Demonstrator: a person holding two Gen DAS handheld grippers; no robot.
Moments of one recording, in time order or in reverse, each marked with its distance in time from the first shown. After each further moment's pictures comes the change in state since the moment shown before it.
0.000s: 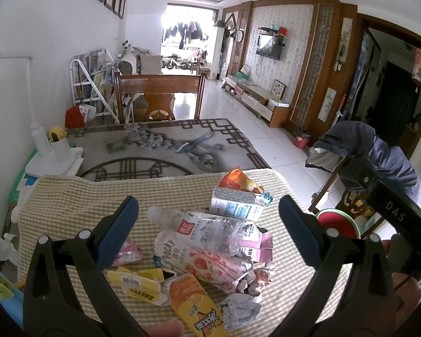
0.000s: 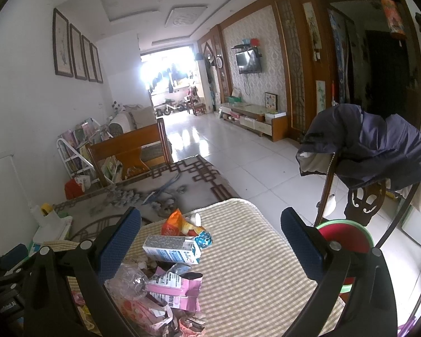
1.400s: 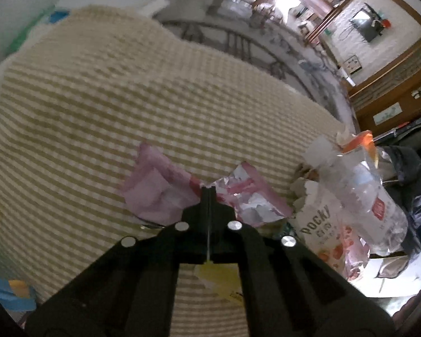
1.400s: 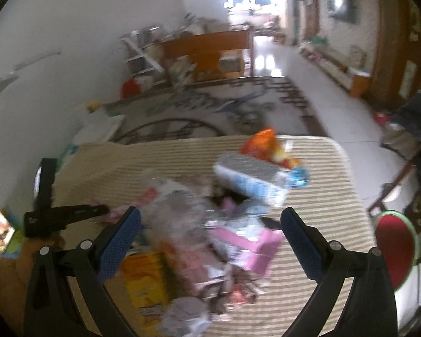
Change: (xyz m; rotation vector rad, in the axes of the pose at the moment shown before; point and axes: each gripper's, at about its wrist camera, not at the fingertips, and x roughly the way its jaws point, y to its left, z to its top) left arm 0.104 0.200 -0.097 -0.476 0.481 0.107; right arm 0.080 0.097 -0.049 -0.297 0.488 0.391
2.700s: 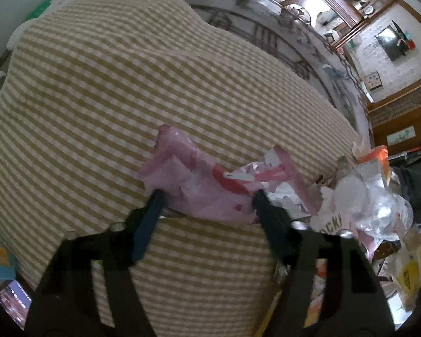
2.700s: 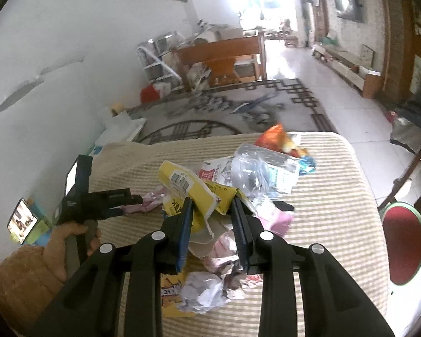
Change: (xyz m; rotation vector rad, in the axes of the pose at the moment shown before) left arm 0.028 -0.003 0.001 -0.152 0.043 0.057; right arm -0.039 -0.013 -0.025 0.057 -0.069 0.025
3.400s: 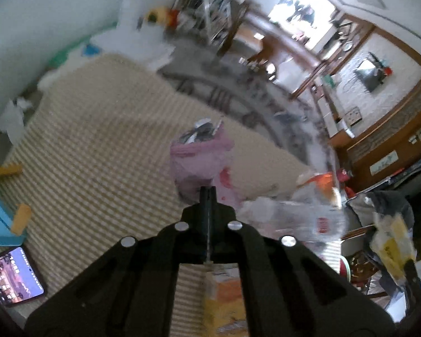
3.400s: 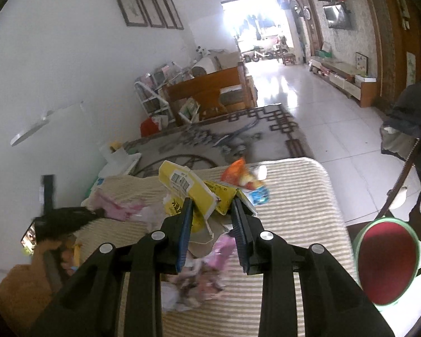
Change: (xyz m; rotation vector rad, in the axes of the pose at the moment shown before) left arm -0.112 -0.057 -0.035 0.013 -0.306 -0.065; right arm -0.066 -0.102 0.012 0.053 -0.142 0.055
